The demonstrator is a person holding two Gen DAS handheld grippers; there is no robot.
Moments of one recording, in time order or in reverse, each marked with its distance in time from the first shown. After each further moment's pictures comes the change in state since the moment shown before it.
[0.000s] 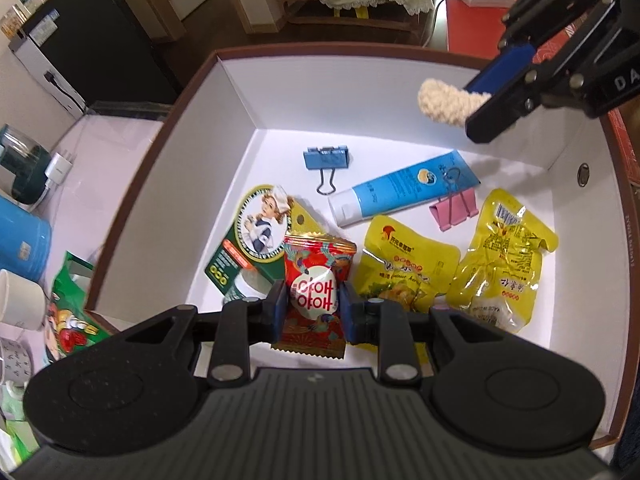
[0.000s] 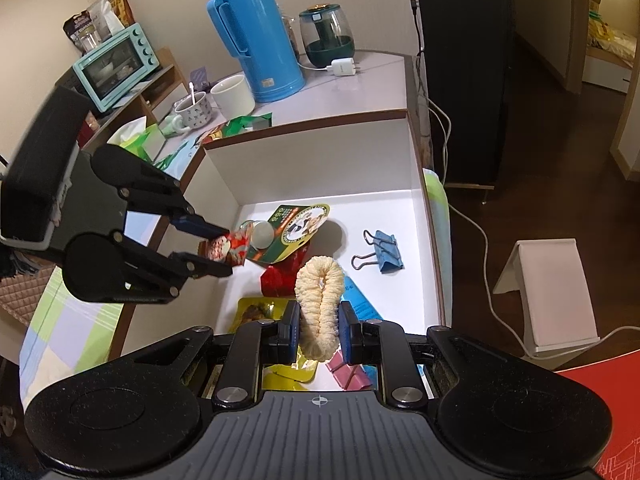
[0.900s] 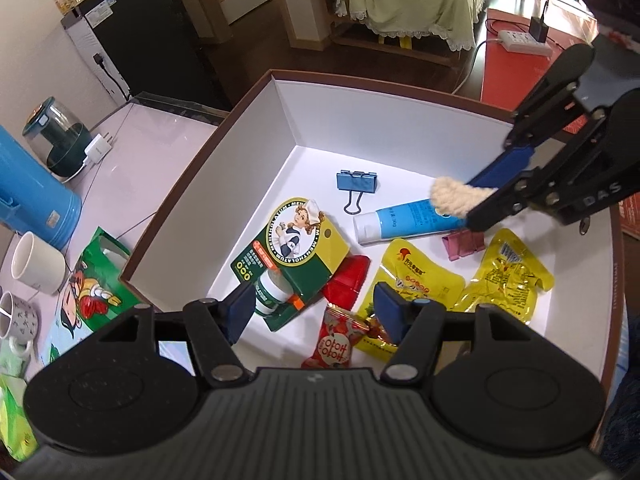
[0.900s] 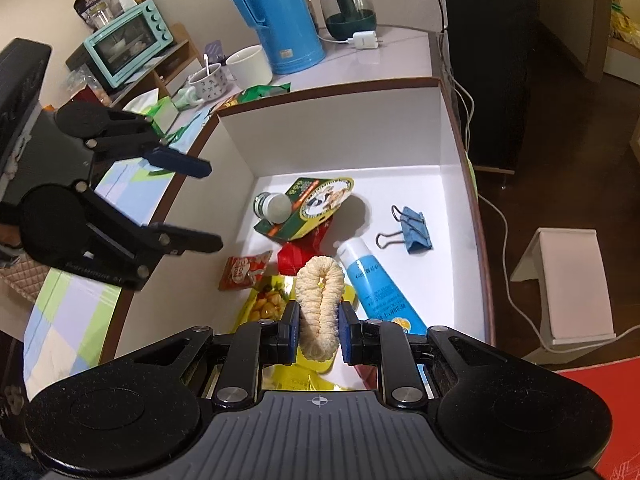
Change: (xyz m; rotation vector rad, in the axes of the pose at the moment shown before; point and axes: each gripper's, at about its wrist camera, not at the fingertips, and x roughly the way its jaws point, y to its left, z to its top) left arm -0.036 0.005 -0.006 -0.160 -0.078 0.069; right arm 0.032 0.012 -0.004 -0.027 0.042 0.040
